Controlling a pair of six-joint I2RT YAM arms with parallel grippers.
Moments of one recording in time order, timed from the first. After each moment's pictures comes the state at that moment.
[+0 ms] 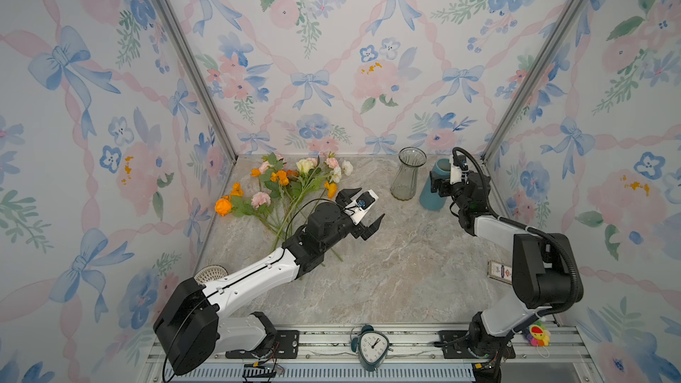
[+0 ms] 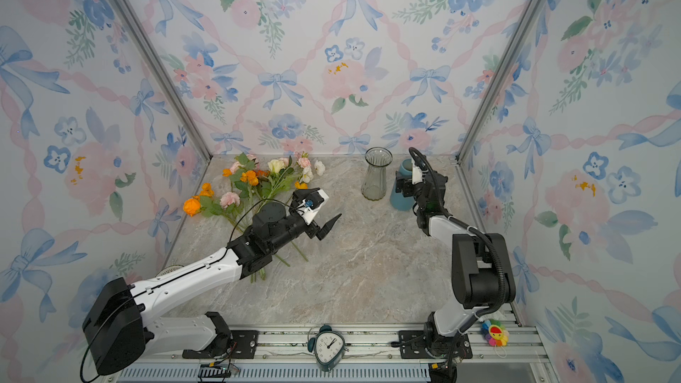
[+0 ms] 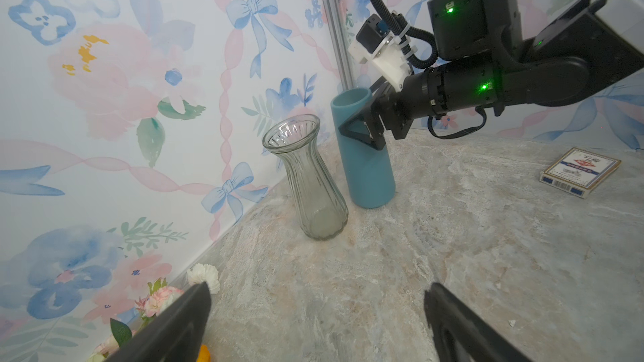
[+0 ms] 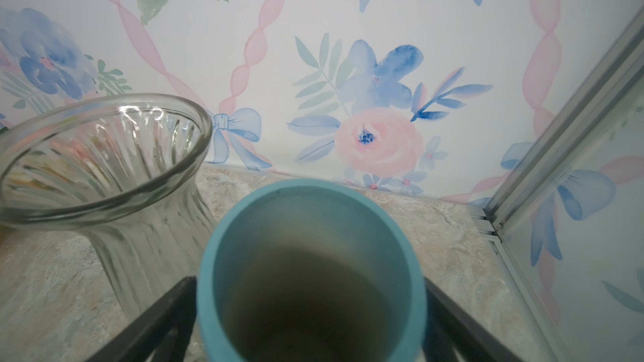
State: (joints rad) left arm -0.79 1.26 0.82 0.31 -0.04 0.32; right arm 0.03 1.67 0.89 0.58 -0.10 -0.09
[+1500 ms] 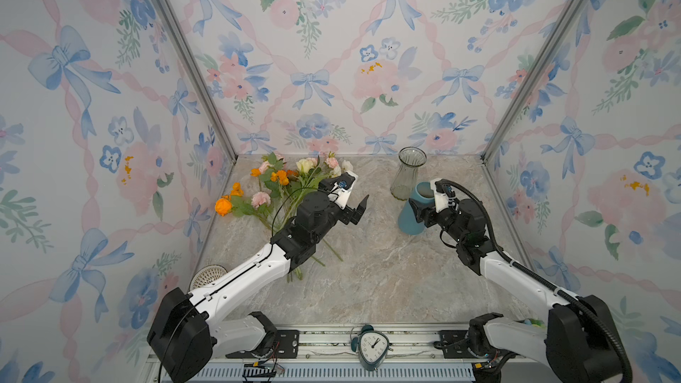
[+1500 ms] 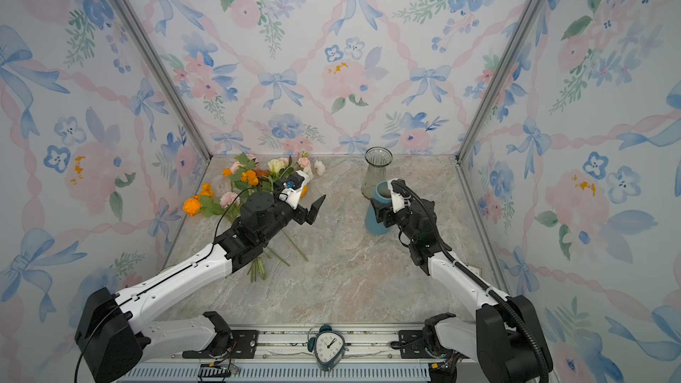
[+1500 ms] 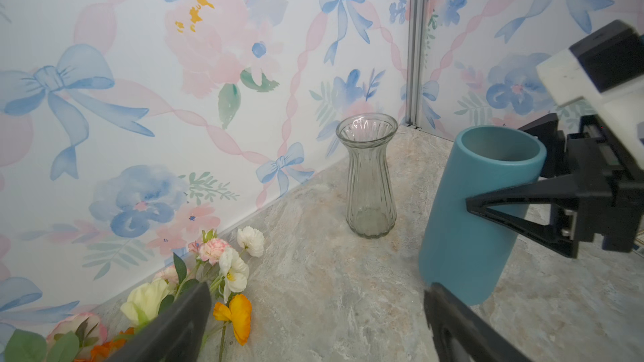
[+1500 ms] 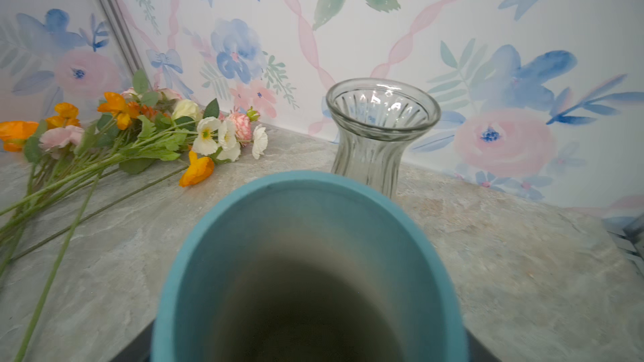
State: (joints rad) left arm -0.71 1.19 0.90 0.14 -0.15 0.14; right arm 0.31 1.17 0.59 0.39 -0.15 -0.04
